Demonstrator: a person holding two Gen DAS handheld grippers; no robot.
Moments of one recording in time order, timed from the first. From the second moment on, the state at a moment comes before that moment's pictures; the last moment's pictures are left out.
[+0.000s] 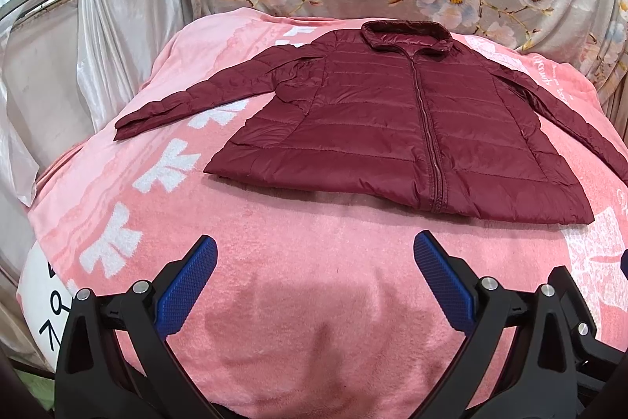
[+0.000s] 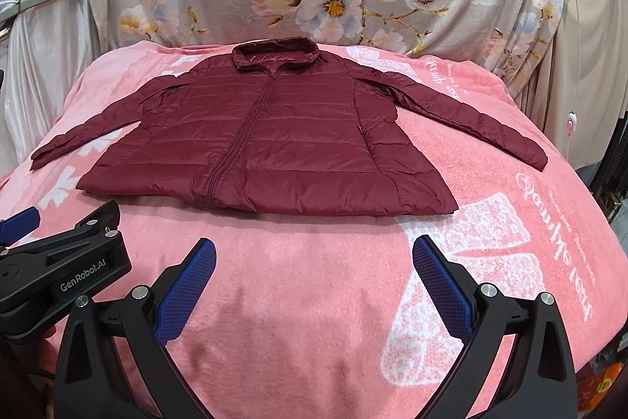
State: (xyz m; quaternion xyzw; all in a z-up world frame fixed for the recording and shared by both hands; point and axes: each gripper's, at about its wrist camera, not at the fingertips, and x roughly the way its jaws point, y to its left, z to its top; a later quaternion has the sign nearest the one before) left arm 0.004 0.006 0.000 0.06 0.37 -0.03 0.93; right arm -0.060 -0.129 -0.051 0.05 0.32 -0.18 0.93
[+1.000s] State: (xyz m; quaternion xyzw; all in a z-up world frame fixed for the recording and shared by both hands) left arm 0.006 0.010 -0.001 0.06 0.37 -0.03 0.93; right arm -0.061 -0.126 -0.053 0.05 0.32 -0.18 0.93
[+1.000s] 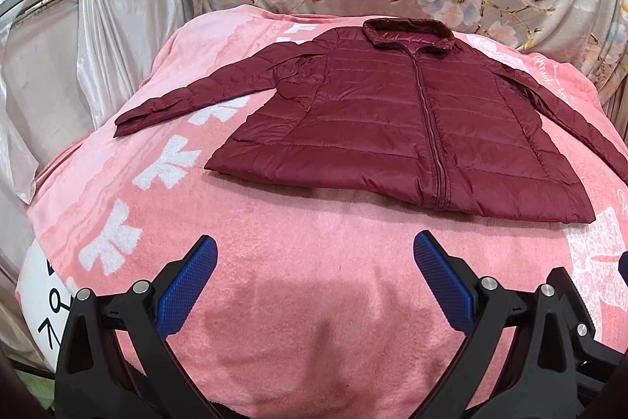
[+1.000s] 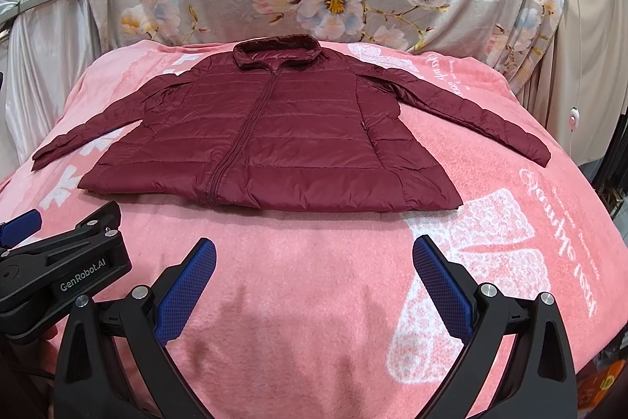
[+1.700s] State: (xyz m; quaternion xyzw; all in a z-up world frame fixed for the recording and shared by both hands) left arm 0.006 0.010 -0.001 0.06 0.37 -0.03 0.93; right arm -0.061 -0.125 -0.053 0.05 0.32 -0.18 0.93
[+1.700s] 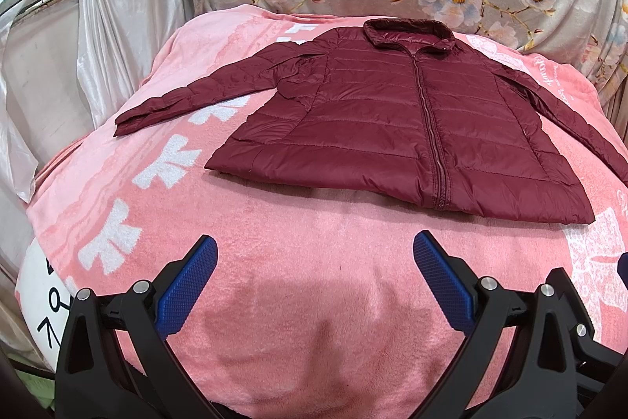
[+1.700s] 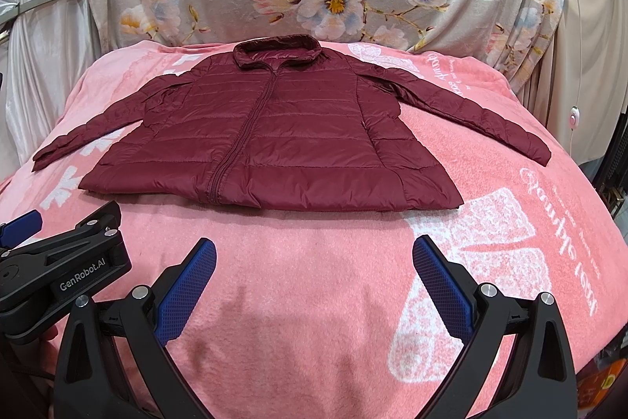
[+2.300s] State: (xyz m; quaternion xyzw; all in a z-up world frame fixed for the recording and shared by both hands) left arm 0.006 0.011 -0.001 0.06 0.37 -0.03 0.93; right arm -0.061 -0.126 -0.053 0.05 0.32 -0.18 0.93
